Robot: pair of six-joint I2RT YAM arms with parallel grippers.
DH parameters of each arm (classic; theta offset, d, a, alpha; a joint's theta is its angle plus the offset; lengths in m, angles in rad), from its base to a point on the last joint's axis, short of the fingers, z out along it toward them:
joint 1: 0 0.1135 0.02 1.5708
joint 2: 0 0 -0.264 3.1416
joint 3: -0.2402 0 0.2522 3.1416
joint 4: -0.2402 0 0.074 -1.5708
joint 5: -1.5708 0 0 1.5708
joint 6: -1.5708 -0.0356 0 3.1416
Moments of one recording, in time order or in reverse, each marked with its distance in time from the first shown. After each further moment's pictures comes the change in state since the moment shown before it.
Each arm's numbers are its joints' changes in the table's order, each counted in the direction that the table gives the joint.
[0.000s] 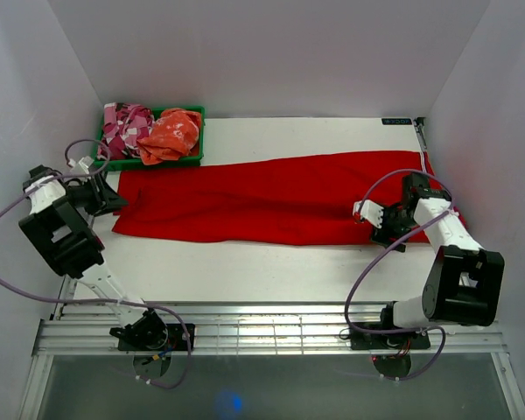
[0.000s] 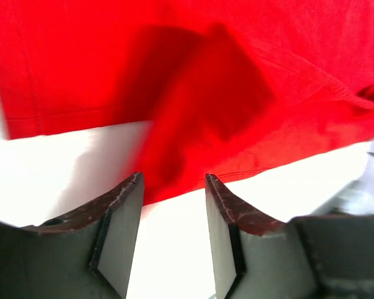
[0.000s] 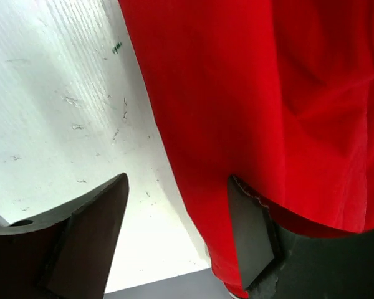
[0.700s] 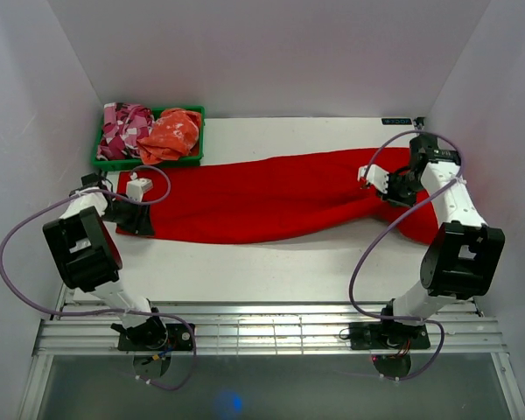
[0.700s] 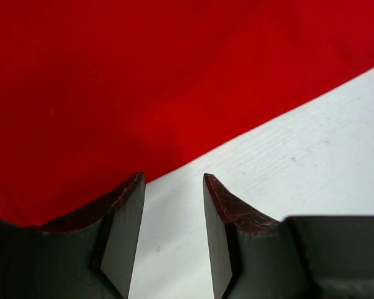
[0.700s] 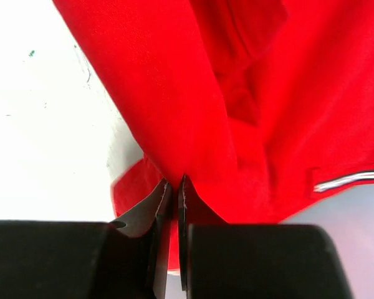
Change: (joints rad) left arm -0.250 0.295 0.408 0.138 0.281 -0.463; right arm -0.002 -0.169 -0.339 -0.111 0.019 0.039
